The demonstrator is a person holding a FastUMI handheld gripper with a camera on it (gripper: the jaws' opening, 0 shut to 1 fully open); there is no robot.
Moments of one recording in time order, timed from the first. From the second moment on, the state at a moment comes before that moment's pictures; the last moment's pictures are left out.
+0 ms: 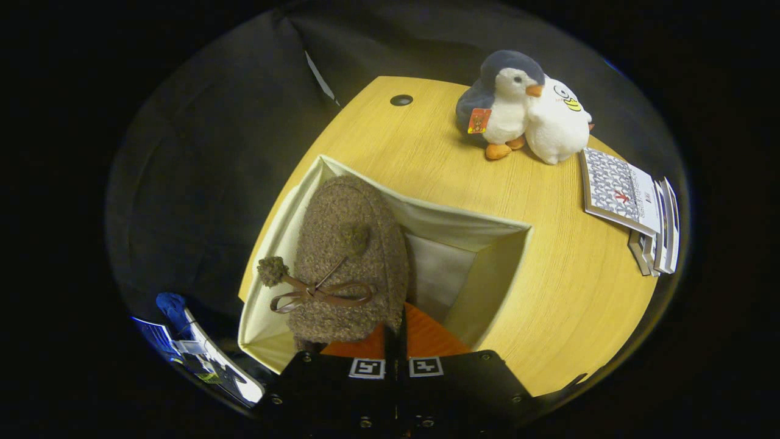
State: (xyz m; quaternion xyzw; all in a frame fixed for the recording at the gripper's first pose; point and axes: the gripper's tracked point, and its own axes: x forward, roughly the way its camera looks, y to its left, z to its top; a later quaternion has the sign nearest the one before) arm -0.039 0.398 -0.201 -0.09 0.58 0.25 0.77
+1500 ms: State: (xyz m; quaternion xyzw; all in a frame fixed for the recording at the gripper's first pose) arm -0.076 0.081 0.166 0.04 0.00 0.08 1.00
